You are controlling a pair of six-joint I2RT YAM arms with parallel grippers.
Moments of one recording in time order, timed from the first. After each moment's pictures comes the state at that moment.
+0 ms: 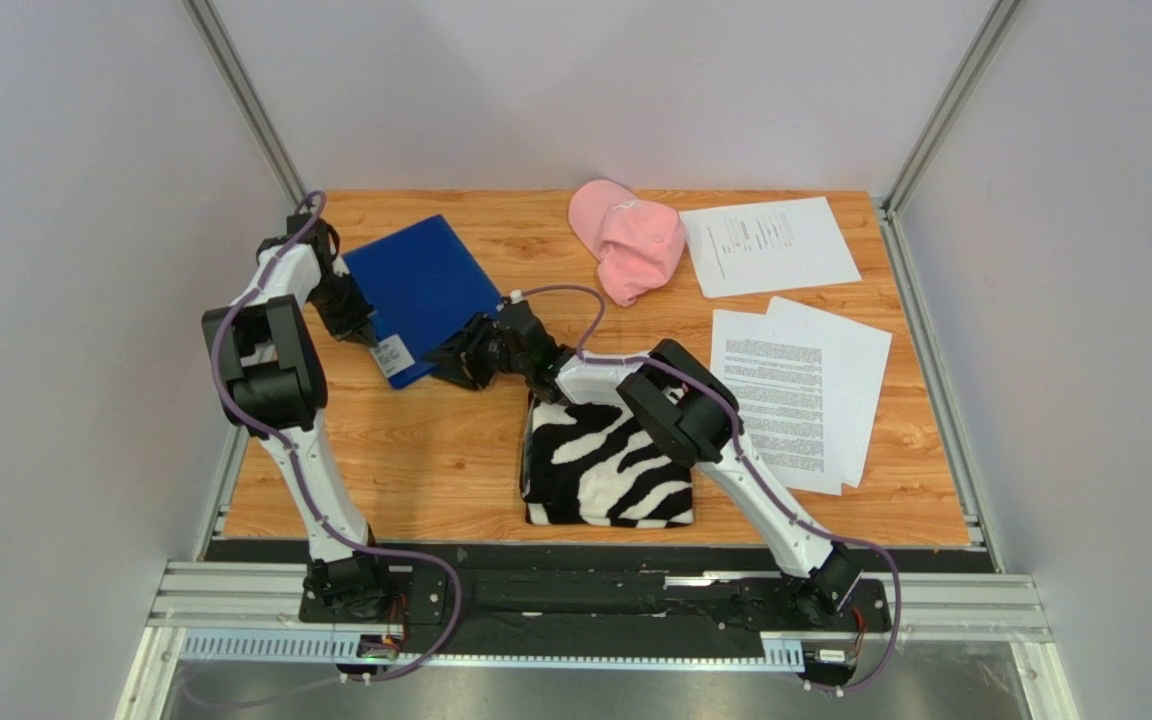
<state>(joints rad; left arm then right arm) 0.24 2.08 1.62 -0.87 0.15 -0.32 0.85 2.58 1.79 0.49 -0.33 1.56</state>
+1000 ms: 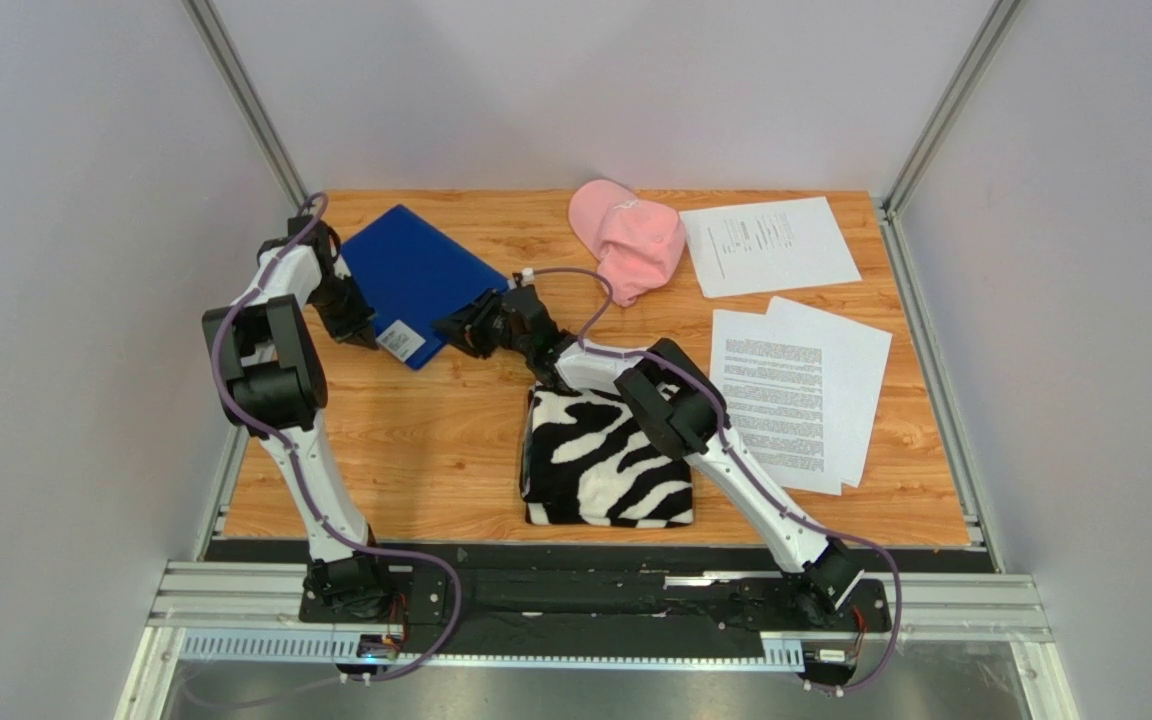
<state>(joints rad) 0.24 2.08 1.61 -0.87 0.15 -0.30 0.79 2.75 2.03 0.51 -0.23 1.53</state>
